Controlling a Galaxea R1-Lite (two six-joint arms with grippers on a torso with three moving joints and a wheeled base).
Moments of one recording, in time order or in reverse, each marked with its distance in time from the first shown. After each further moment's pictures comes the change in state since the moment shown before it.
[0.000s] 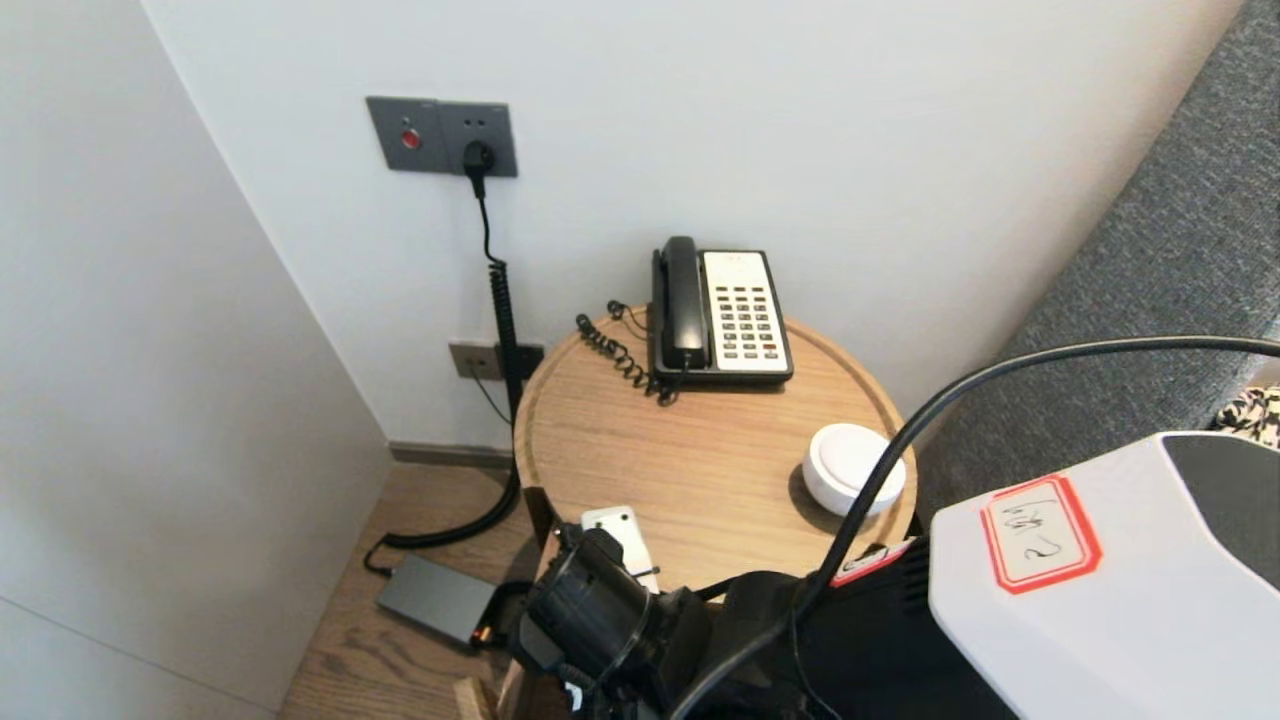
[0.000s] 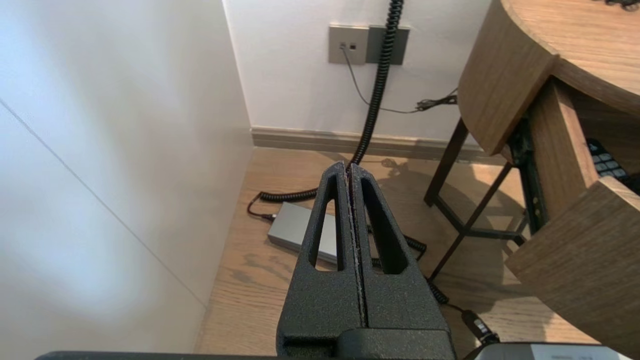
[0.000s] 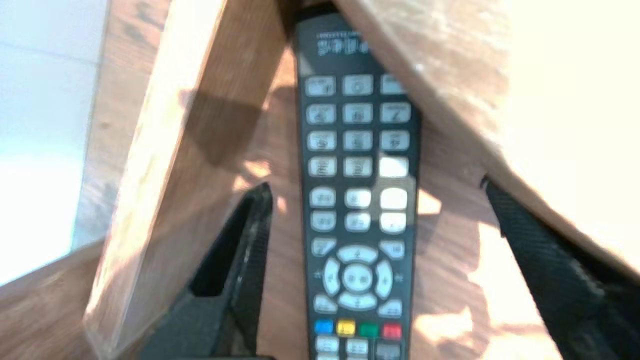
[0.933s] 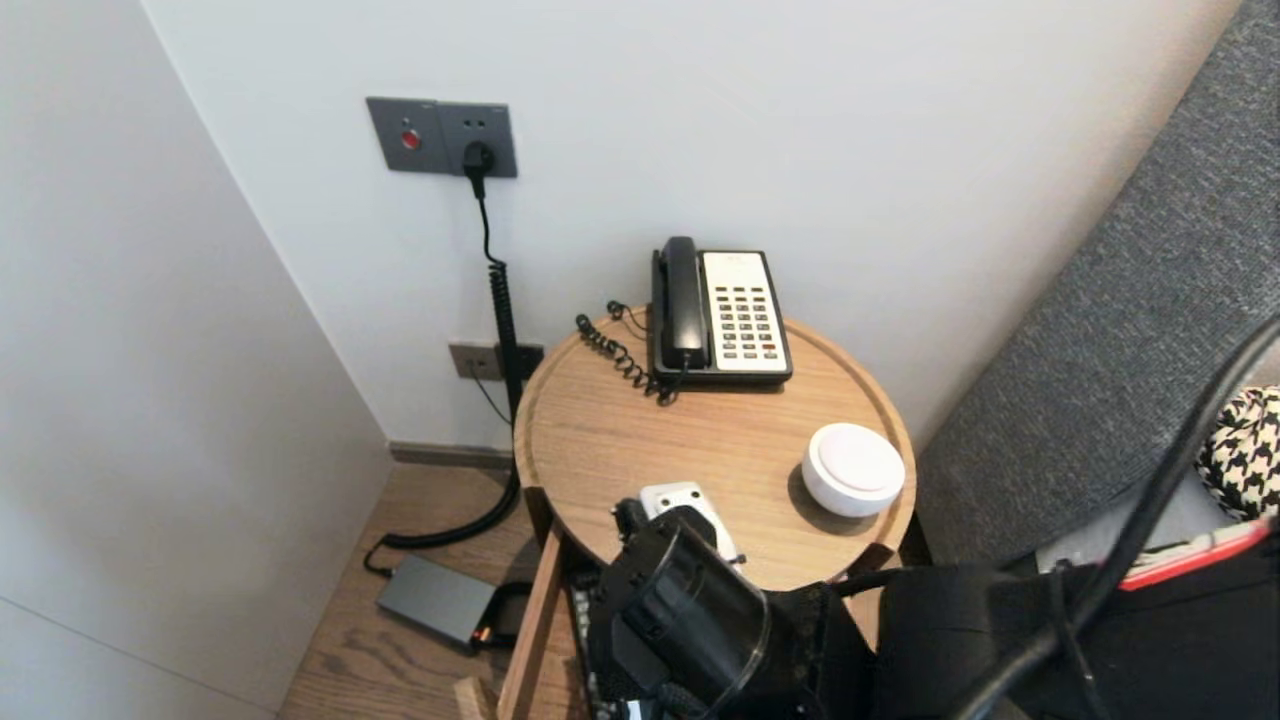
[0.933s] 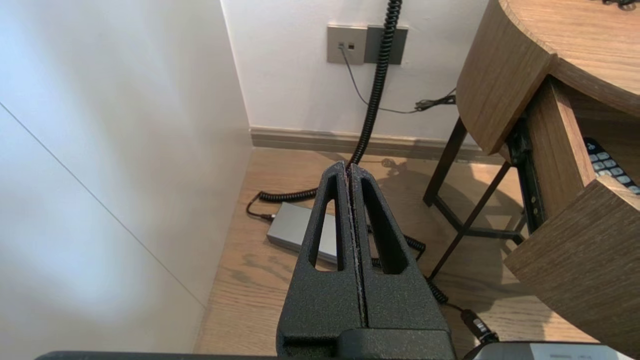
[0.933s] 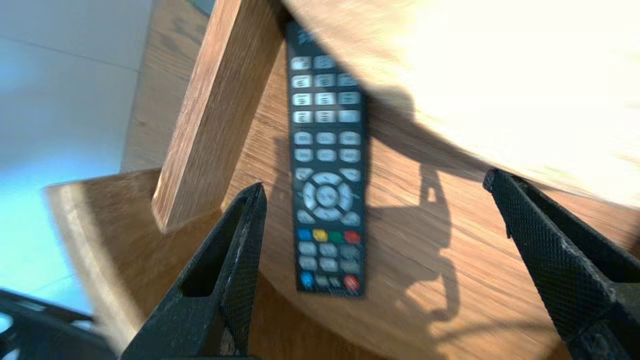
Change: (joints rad) left arm 0.000 0.000 0.000 0.000 0.000 0.000; right arm 0.008 -0.265 0.164 0.032 0.000 0.013
